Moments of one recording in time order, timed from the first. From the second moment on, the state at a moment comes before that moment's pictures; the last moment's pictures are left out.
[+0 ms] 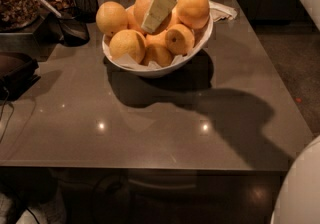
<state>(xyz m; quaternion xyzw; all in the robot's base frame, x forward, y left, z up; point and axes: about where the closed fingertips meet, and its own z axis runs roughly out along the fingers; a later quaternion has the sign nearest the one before) 0.631 0.002 1.007 -0.62 0.72 0.10 0.29</state>
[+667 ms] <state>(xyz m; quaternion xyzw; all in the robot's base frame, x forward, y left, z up) 0.569 -0.002 1.020 -0.57 0.75 0.12 0.32</state>
